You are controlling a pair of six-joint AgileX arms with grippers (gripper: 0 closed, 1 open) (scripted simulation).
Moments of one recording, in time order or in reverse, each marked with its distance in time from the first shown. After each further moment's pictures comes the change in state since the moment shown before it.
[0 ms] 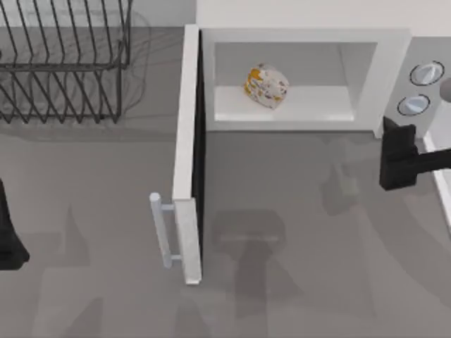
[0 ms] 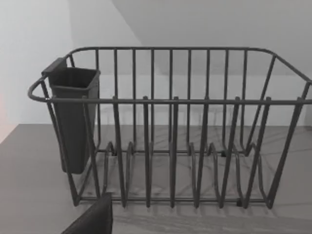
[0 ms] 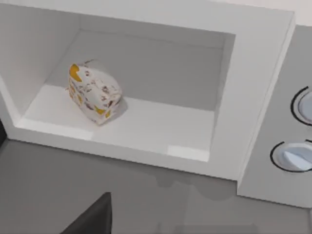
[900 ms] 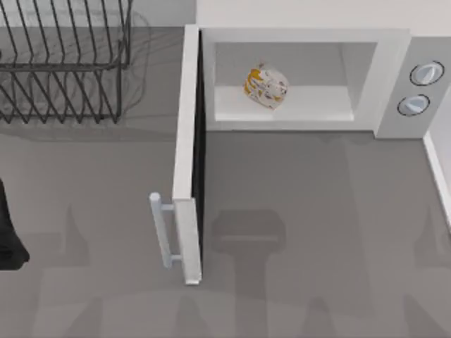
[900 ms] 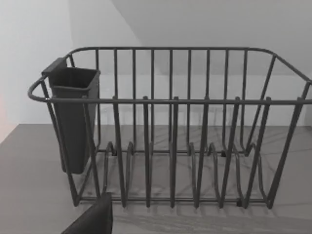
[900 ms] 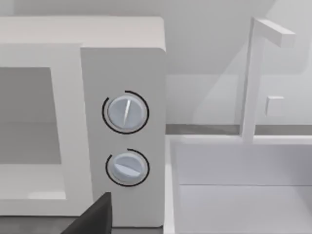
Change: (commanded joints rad) left arm 0.000 0.000 0.000 0.000 0.000 0.000; right arm -0.525 -0.967 -0.585 0.034 -0.317 -0.114
